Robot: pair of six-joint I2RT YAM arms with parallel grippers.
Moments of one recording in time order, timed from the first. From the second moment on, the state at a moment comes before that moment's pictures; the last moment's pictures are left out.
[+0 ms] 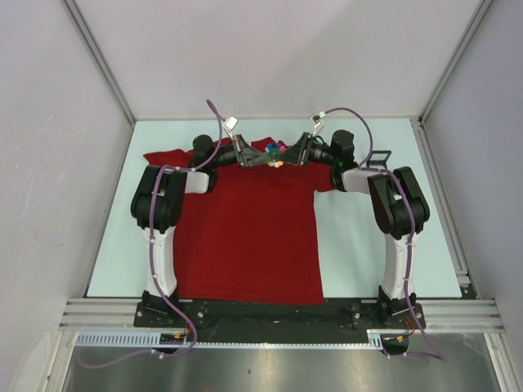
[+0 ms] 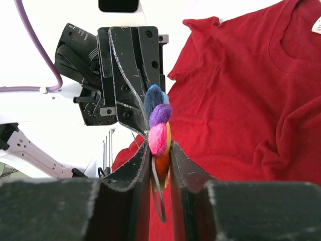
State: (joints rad) left arm -0.25 2.15 1.21 1.05 1.05 -1.09; right arm 0.31 2.07 1.23 0.87 -0.91 0.90
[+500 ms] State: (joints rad) left arm -0.25 2.16 1.22 1.08 1.05 -1.10; right arm 0.31 2.07 1.24 0.85 -0.91 0.88
